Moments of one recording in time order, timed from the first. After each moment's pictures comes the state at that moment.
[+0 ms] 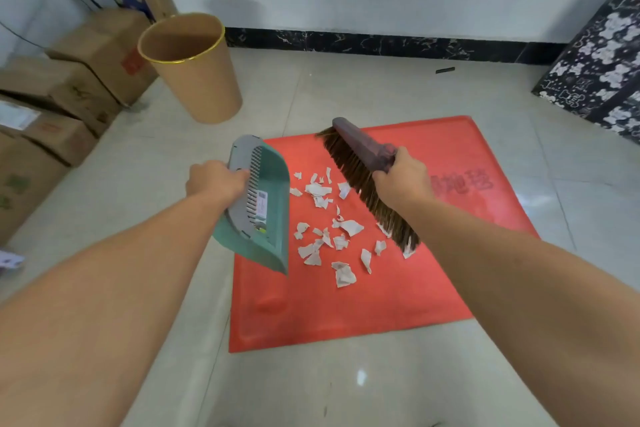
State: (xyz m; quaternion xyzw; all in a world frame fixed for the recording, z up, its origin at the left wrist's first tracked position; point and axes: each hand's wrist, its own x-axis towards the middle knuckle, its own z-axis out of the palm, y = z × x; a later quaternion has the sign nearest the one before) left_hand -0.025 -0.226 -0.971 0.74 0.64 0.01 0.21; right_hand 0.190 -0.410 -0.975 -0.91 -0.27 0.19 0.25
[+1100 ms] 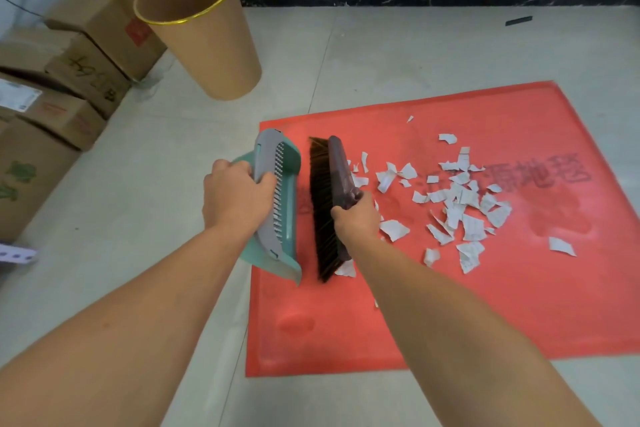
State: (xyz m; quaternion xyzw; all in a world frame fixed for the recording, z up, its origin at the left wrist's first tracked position) left_hand -0.020 -0.211 -1.042 0.77 0.61 0.09 0.17; right_hand 0.105 -0.307 -1.140 -0.82 -0.09 0.38 0.42
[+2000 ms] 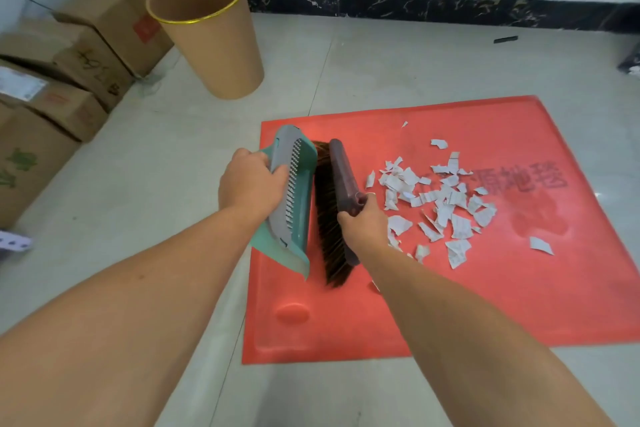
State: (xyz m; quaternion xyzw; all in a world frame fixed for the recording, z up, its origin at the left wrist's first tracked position) left_hand -0.015 -0.223 -1.029 0.79 0.58 0.07 0.17; right_hand 0.100 -0.343 -1.127 -0.84 -0.17 0.34 0.38
